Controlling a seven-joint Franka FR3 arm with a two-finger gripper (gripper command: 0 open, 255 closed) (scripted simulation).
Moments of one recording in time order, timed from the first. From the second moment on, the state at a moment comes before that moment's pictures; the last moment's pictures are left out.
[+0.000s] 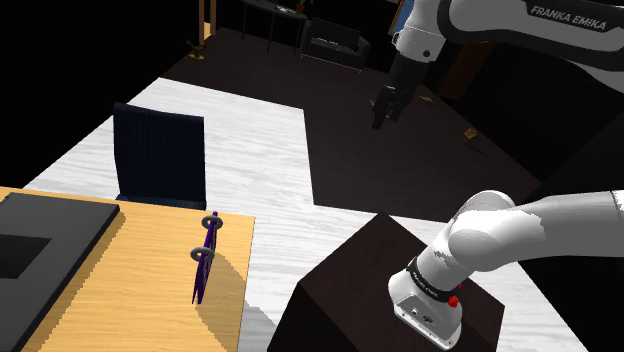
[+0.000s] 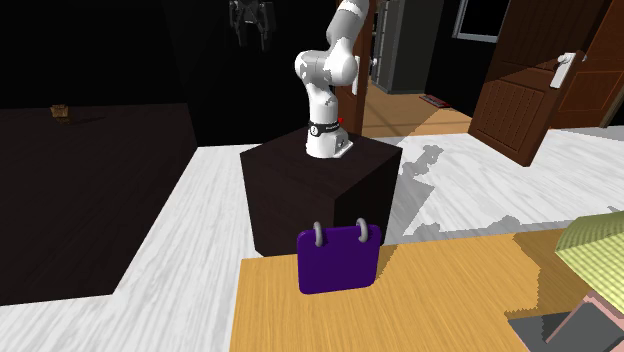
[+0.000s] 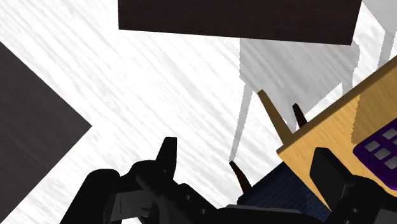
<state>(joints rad) 0.00 -0.74 0.05 -2.35 -0.02 1.58 0.03</state>
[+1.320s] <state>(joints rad) 0.09 -0.45 0.39 -2.44 0.18 1.98 0.47</state>
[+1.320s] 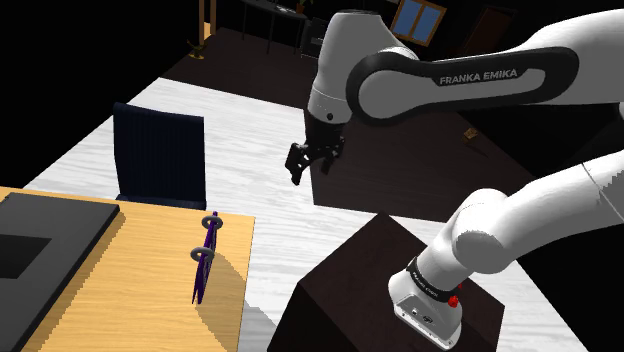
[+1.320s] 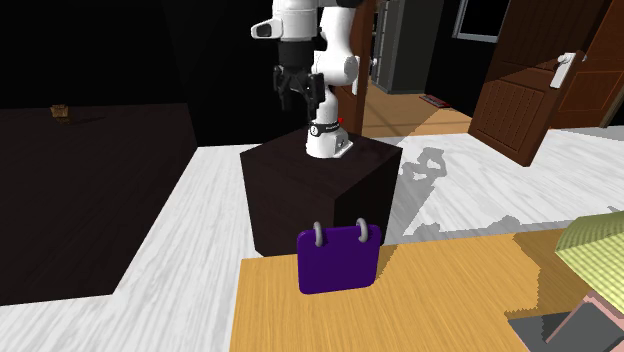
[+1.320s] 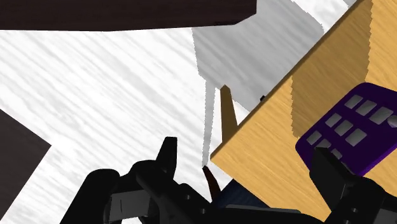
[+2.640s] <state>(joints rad) 0.21 0.34 0.58 -2.02 -0.19 2.29 1.12</state>
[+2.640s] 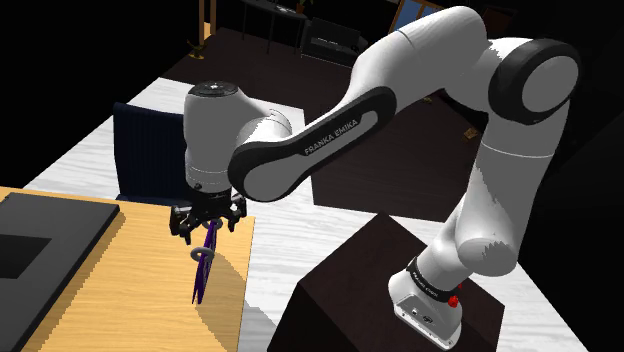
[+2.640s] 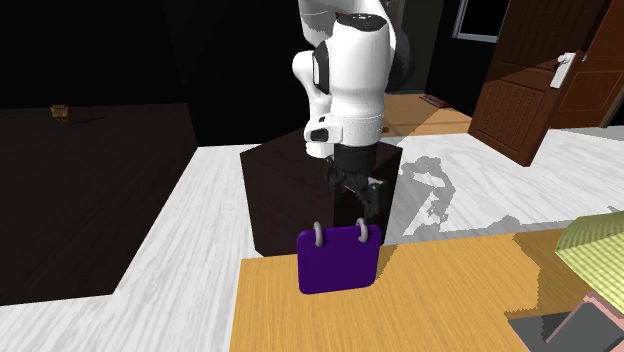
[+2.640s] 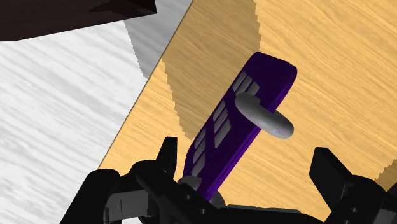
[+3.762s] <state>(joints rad) 0.28 0.49 0.53 -1.97 -0.28 2.37 1.21</state>
